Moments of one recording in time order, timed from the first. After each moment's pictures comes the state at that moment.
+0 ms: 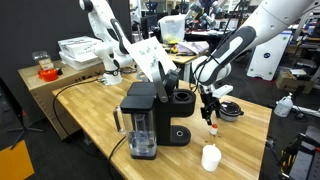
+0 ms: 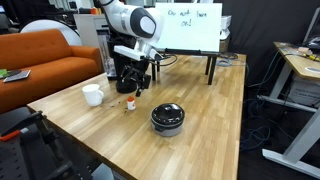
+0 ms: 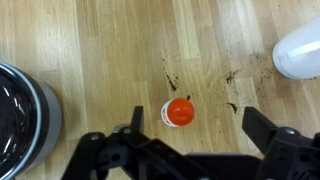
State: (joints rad) arm 0.05 0.75 0.04 -1.83 0.06 2.09 -0.06
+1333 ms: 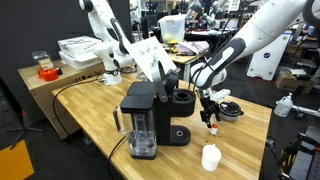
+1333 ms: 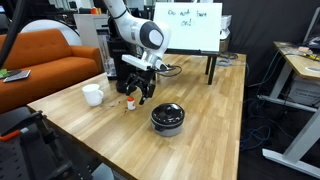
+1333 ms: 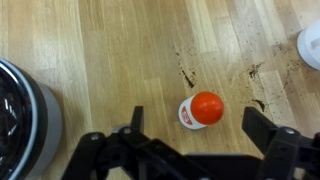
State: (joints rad) arm 0.02 0.89 0.04 -1.69 0.06 2.02 -0.06
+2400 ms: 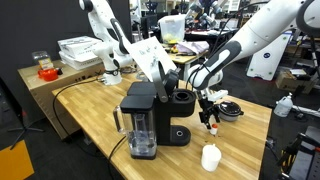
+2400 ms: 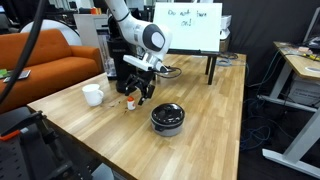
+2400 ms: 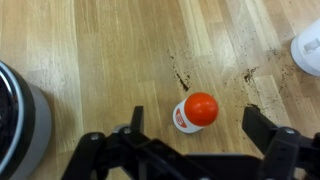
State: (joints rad) arm 0.01 0.94 0.05 -1.61 0.07 1.93 -0.07
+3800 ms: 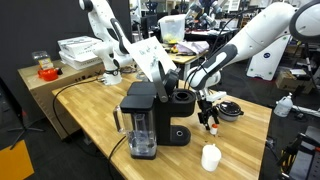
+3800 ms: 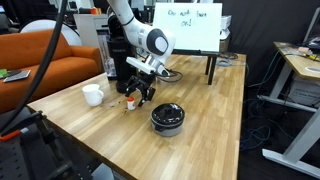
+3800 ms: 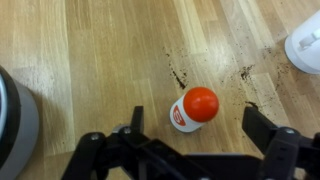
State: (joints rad) arm -0.01 1.00 0.06 -1.52 0.09 1.87 -0.08
